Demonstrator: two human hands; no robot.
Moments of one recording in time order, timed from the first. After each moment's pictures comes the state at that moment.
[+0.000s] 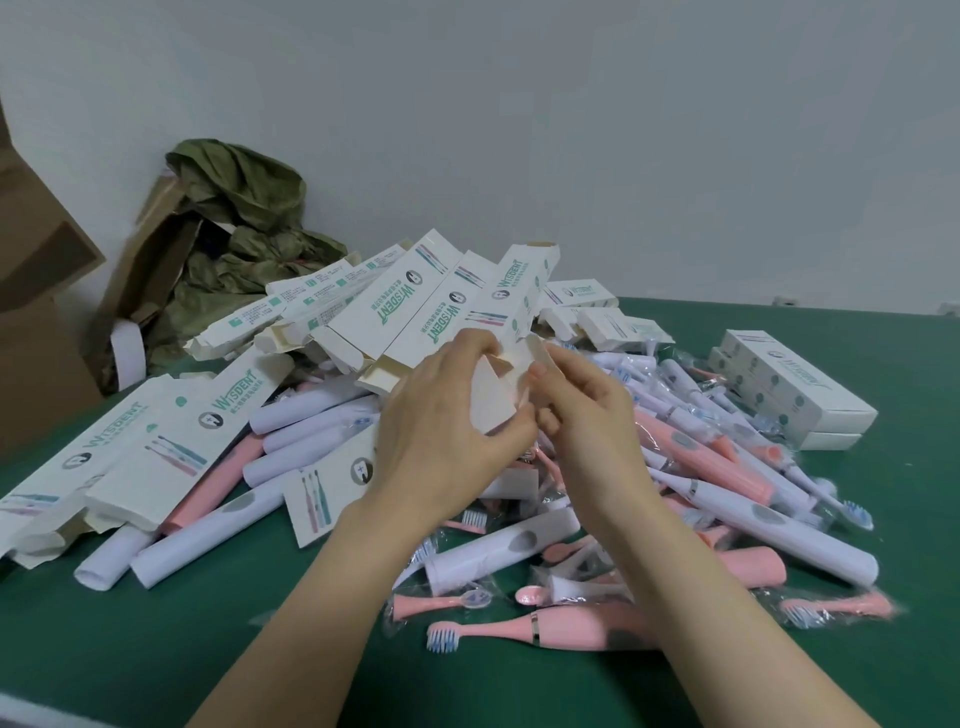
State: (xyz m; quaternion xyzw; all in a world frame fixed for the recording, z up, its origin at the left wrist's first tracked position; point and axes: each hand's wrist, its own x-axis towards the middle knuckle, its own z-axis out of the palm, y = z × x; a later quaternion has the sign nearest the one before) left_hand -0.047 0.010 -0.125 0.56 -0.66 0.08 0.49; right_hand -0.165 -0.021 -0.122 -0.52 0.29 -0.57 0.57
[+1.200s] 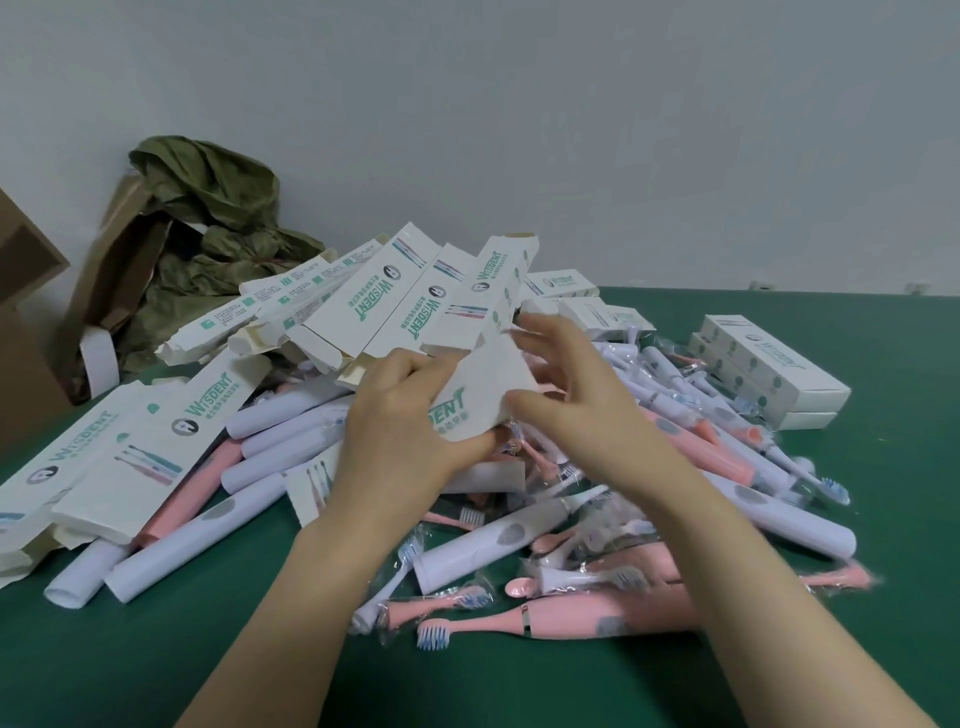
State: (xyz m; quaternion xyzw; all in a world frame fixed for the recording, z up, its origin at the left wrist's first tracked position) left_hand -0.041 0.018 -0.129 0.56 -0.64 0.07 0.52; right_hand -0.189 -0.021 -0.109 -0.76 0.35 -0.43 0.34
